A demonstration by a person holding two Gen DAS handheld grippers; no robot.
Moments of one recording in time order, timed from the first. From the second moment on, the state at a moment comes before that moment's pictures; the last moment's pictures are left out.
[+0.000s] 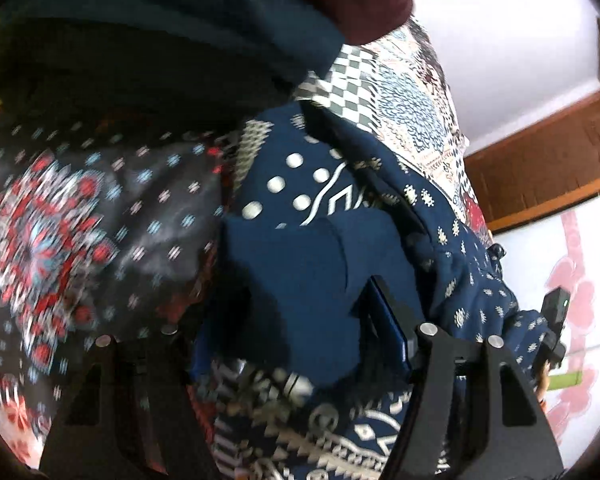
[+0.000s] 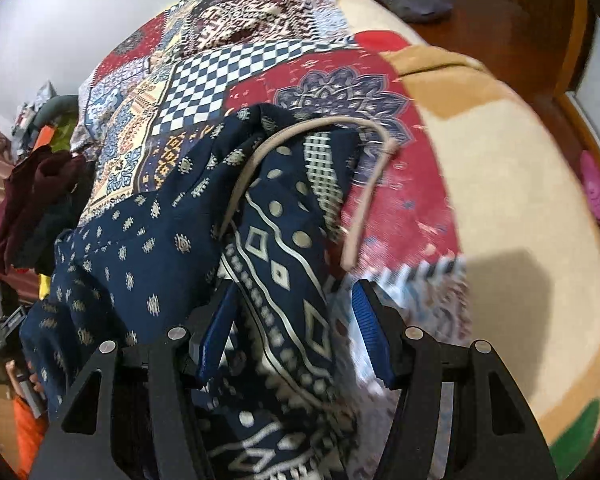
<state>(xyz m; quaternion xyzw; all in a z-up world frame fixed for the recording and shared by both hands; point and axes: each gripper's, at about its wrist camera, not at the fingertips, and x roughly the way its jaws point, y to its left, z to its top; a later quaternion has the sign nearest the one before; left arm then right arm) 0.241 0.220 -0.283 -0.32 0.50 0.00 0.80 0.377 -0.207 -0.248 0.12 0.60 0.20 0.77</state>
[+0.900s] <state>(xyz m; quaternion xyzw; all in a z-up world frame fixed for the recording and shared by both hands) 0.263 0.135 -0.121 -0.12 0.37 0.00 0.92 0.369 -0.185 -0.123 0.07 0.45 0.23 0.86</state>
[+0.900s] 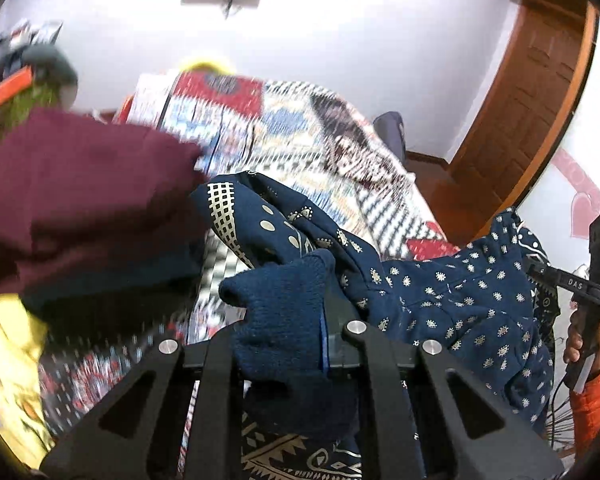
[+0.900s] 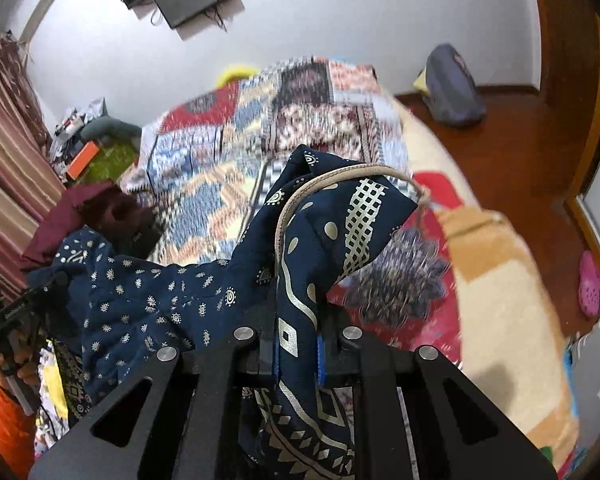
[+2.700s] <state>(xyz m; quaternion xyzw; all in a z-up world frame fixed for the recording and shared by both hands) 0.293 0.125 -0.098 0.01 0.40 0.04 0.92 0.357 -0.182 -0.053 -0.09 0.38 0.13 0.91</state>
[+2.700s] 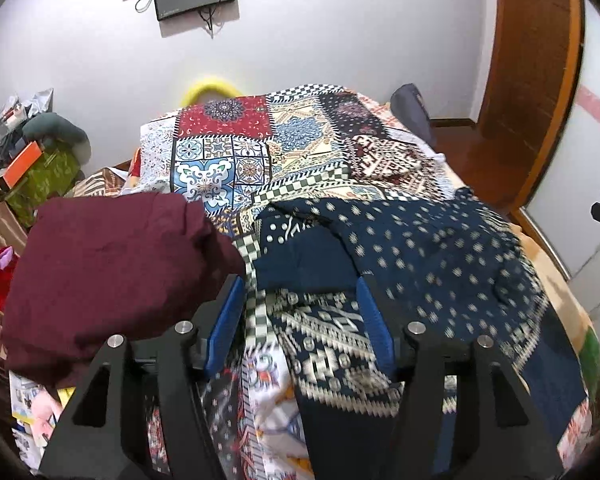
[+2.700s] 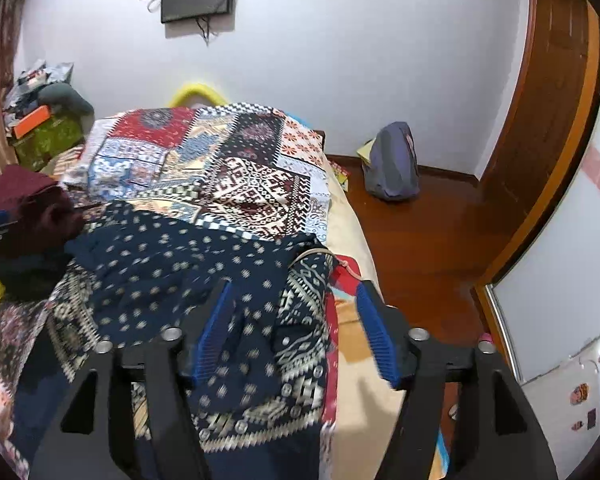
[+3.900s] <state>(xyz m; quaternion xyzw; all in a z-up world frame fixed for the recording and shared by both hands) 0.147 0.117 -0.246 -0.19 0.56 -0.07 0.80 0.240 -0.245 -0.210 0.01 0.58 0.13 0.80</state>
